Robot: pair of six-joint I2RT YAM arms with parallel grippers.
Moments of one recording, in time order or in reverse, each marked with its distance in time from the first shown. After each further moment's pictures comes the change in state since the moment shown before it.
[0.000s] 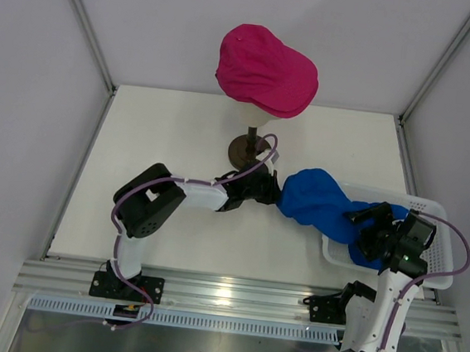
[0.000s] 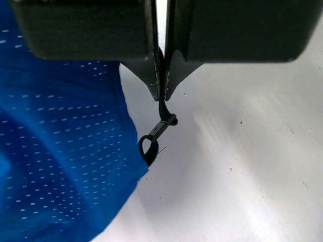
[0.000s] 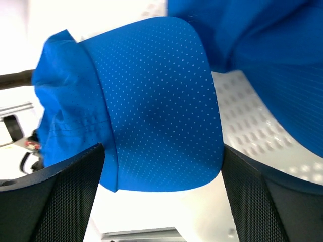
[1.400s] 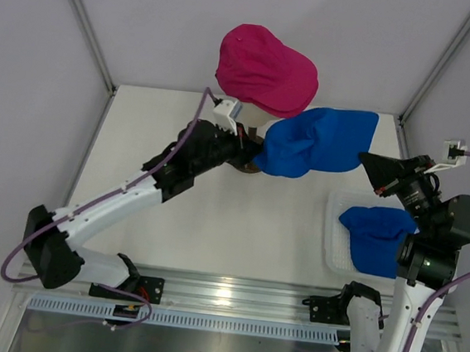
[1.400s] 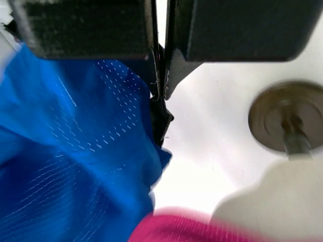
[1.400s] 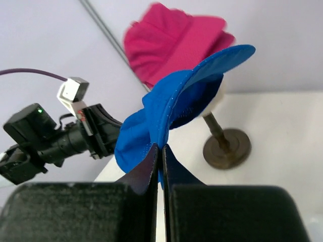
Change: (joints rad) left arm 0.089 -0.618 0.044 -0.324 -0.028 0.197; right arm 0.148 0.031 0.461 0.616 -0.379 0.013
